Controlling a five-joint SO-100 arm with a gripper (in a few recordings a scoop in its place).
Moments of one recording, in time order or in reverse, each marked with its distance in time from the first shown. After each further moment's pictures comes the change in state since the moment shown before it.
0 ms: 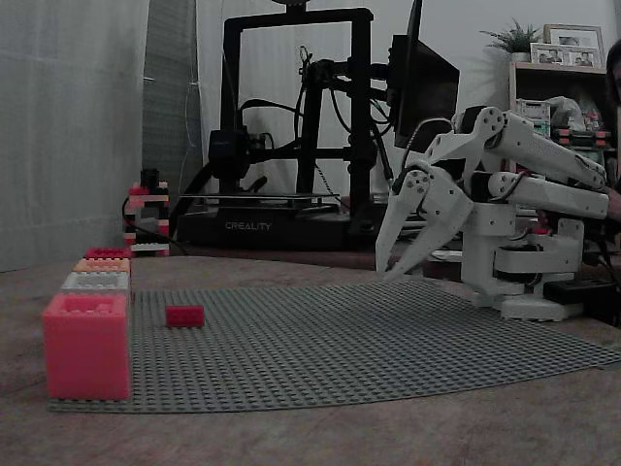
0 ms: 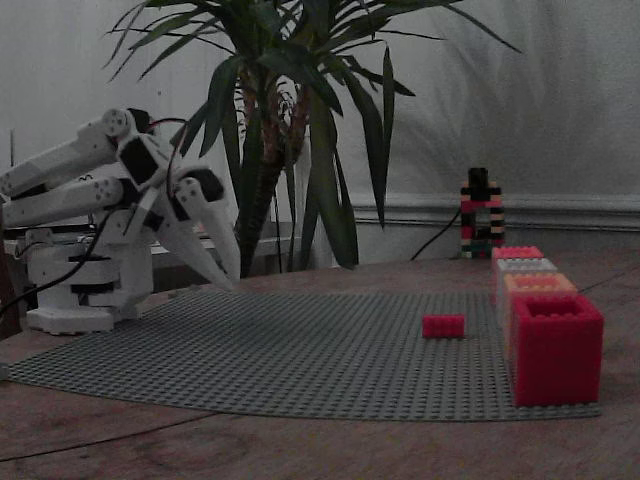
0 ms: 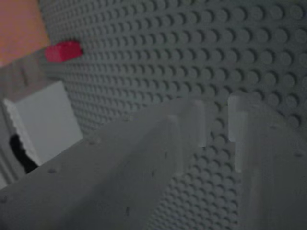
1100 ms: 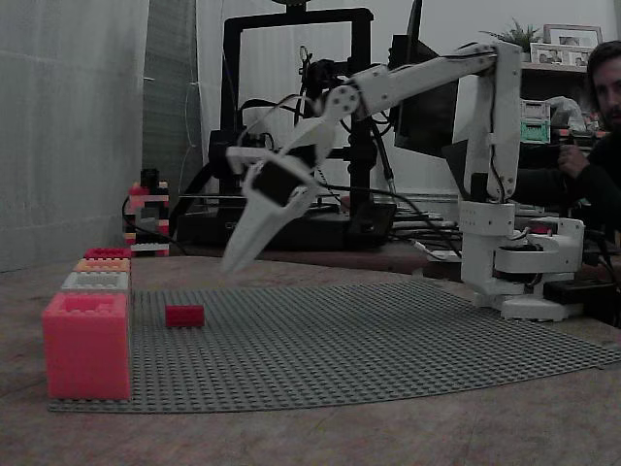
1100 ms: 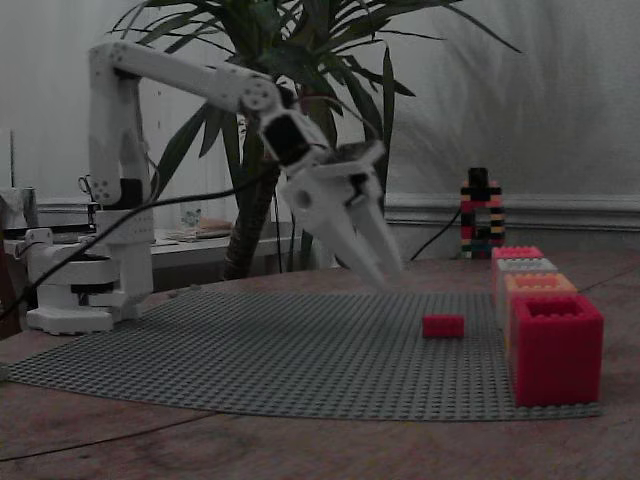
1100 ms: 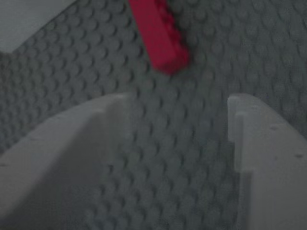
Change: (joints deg) arm 2.0 -98.0 -57.7 -35.9 -77.8
